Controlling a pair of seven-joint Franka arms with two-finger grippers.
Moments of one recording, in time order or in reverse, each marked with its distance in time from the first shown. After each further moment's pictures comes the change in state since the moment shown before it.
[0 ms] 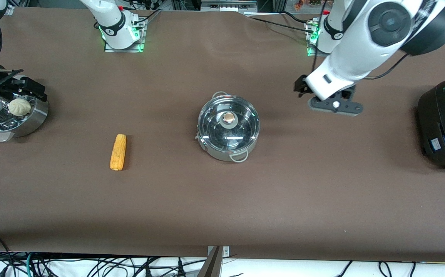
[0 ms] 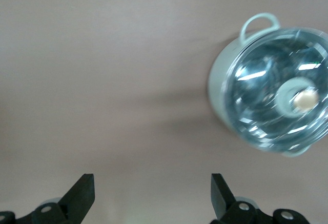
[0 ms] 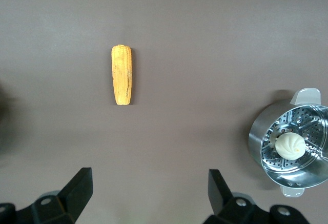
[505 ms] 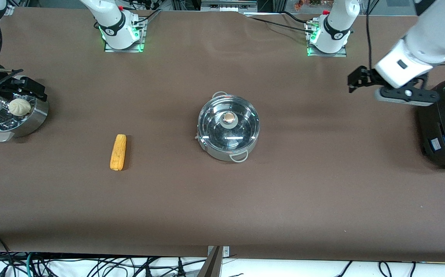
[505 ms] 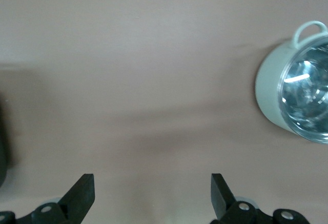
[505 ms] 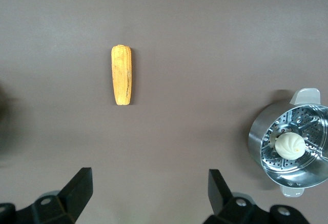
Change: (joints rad) left arm 0.111 -0.235 0.127 -0.152 0.008 -0.035 0.273; right arm 0.000 -0.005 -0.001 -0.001 0.000 0.001 0.000
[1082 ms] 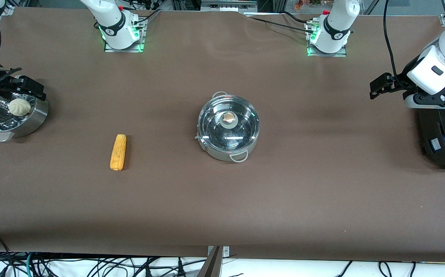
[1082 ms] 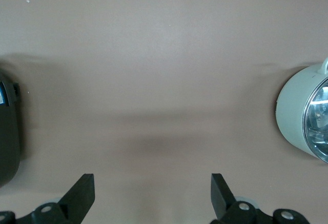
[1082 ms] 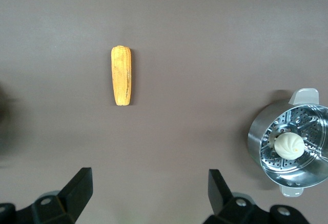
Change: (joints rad) left arm 0.019 -0.004 0.129 0.002 0.001 0.021 0.027; right arm 0.000 -0.004 -0.002 0.000 0.000 0.000 0.000
